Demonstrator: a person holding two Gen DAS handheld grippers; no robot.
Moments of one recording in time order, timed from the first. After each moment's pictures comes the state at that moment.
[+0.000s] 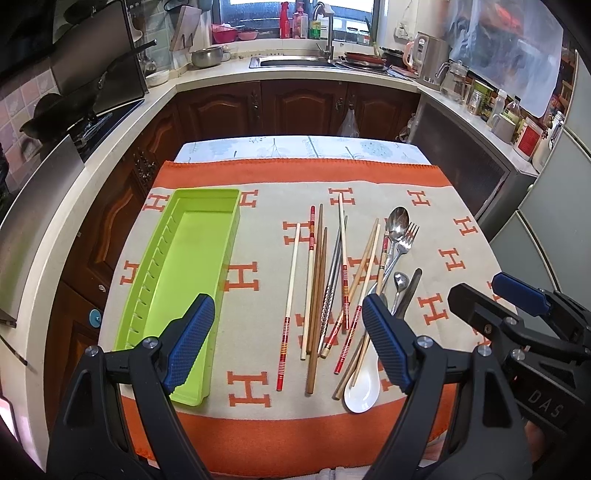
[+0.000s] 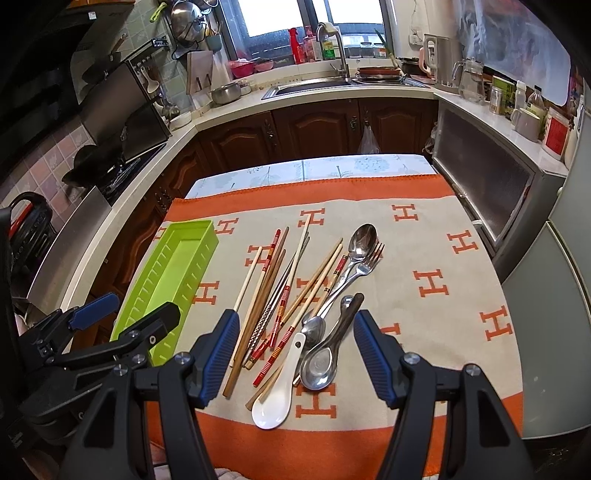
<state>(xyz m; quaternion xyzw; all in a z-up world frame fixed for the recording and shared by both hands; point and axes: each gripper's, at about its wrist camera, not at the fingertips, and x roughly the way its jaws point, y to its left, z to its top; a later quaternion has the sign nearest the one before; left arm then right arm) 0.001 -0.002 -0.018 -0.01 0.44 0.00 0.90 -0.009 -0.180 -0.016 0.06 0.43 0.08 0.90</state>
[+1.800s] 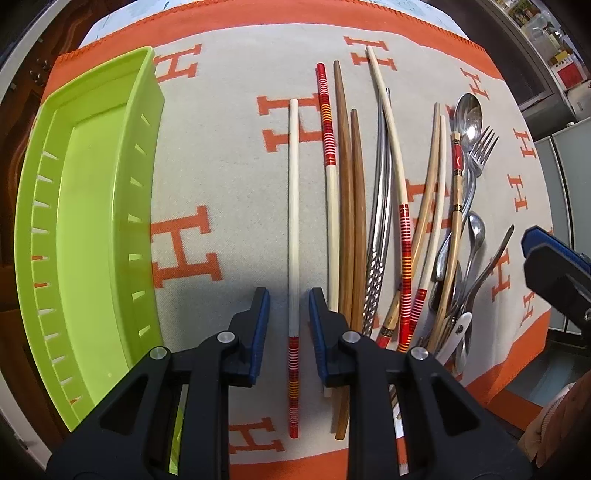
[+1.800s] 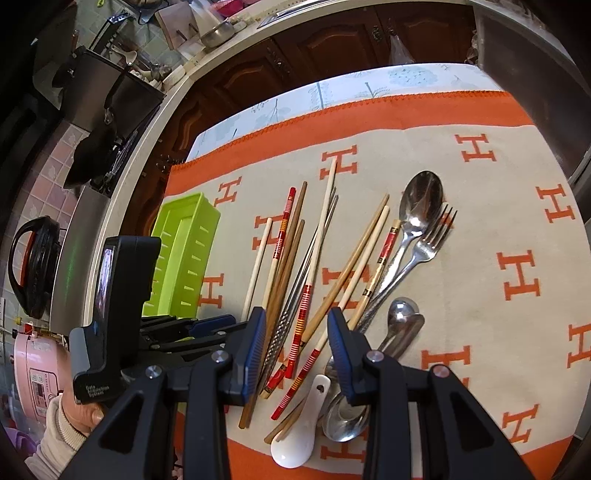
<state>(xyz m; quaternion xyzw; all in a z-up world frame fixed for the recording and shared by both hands) 0.156 -0.010 -0.195 0.00 0.68 -0.07 0.73 0.108 -0.185 -0.090 0.15 0.57 0.17 0.79</state>
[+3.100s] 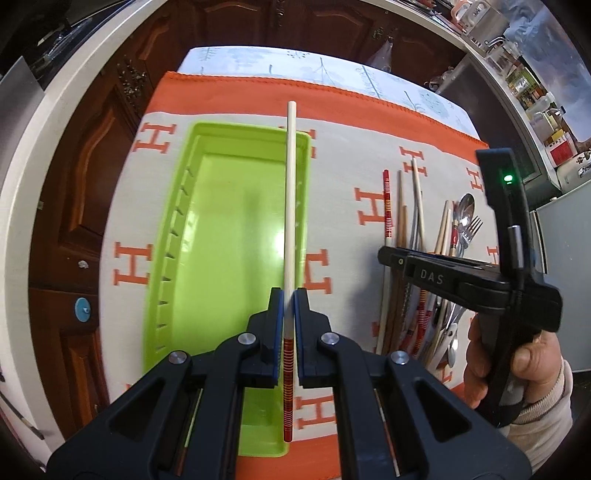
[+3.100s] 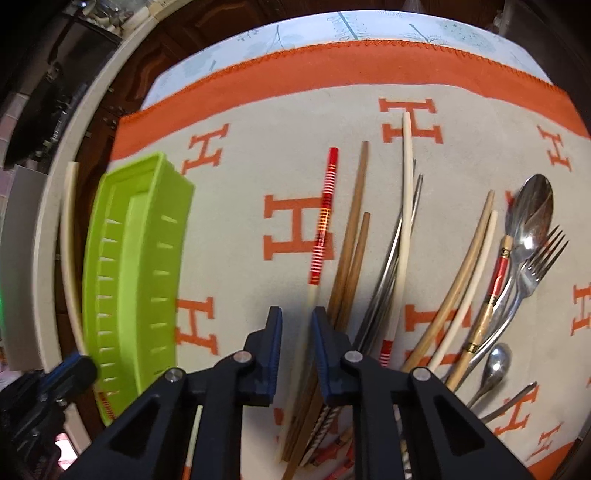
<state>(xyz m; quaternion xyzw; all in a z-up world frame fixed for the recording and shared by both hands) 0.136 0.116 -0.094 -0.08 0.61 -0.03 0.79 0.179 -0.081 -0.157 0.08 0.67 0.10 0.73</state>
